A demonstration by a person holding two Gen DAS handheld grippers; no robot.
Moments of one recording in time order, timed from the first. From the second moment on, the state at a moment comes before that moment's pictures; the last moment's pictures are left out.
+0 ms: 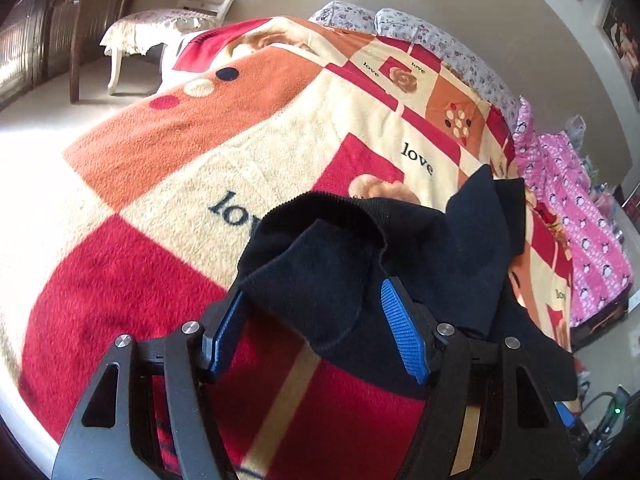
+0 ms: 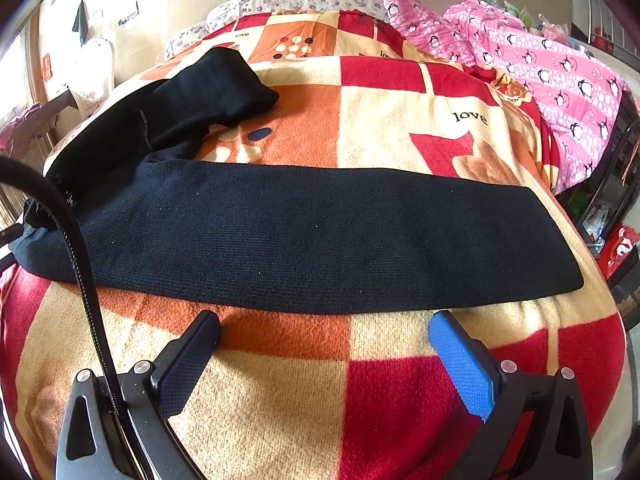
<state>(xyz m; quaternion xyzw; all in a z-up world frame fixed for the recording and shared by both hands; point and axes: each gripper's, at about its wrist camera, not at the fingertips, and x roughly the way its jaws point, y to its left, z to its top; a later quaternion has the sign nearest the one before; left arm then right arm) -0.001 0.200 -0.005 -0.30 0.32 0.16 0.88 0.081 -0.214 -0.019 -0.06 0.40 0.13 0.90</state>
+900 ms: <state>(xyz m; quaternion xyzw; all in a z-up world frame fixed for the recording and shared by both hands) 0.016 0.175 -0.015 -0.18 0.31 0.21 0.91 0.073 -0.232 -0.012 -0.07 0.42 0.19 0.89</state>
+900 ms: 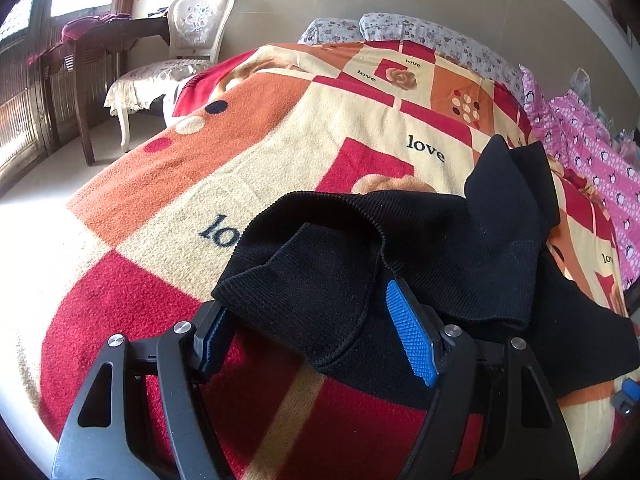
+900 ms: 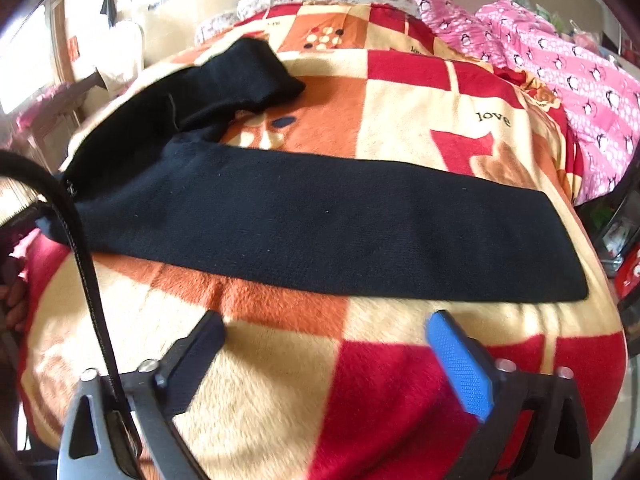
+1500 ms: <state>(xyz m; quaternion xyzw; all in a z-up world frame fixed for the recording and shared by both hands) 0.020 0.170 -0.015 -0.17 0.32 0.22 0.91 0.123 -0.431 -0.002 0.37 0.47 0.21 0.77</state>
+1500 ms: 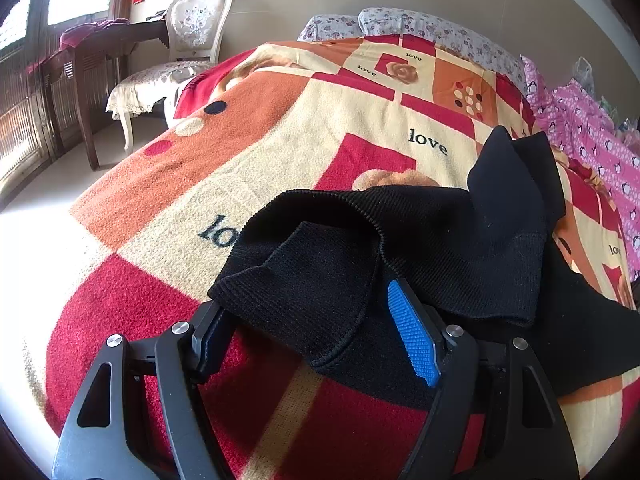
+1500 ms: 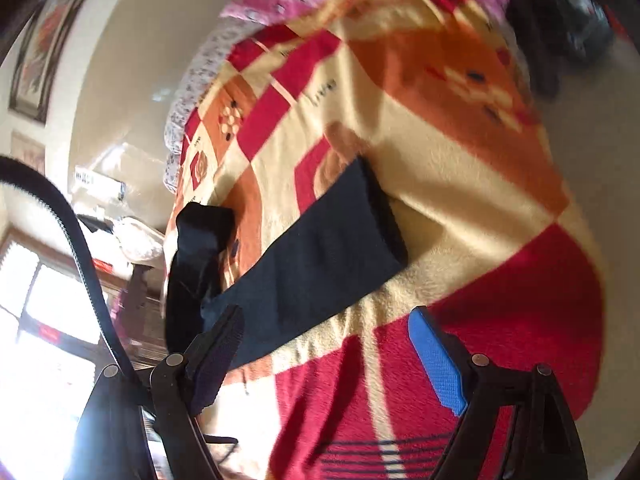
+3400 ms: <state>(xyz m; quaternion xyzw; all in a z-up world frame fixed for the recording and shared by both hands) -0.096 0.225 -0.005 -0.29 0.29 0.20 0.89 0.086 -0.427 -0.018 0.29 0.46 0.18 0.82</state>
